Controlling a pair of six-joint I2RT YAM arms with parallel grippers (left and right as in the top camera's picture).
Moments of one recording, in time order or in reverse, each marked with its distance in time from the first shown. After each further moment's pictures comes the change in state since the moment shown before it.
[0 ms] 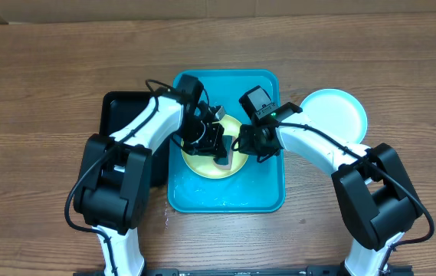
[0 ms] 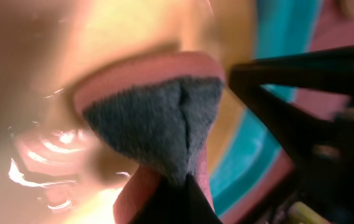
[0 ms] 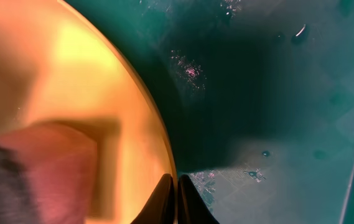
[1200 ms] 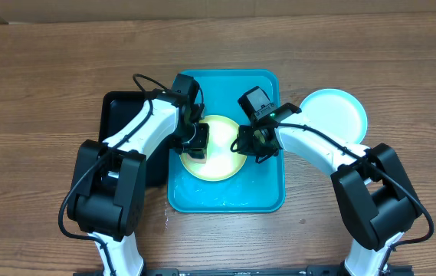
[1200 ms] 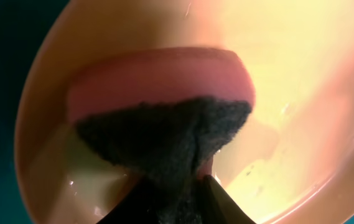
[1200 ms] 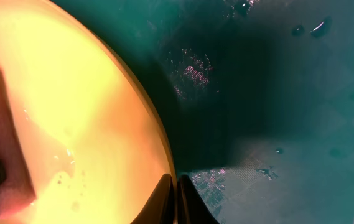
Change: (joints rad) left arm 0.013 -0.047 -0.064 0.044 -0.406 -0.069; right arm 0.004 0.000 0.000 0.003 -0.012 -0.001
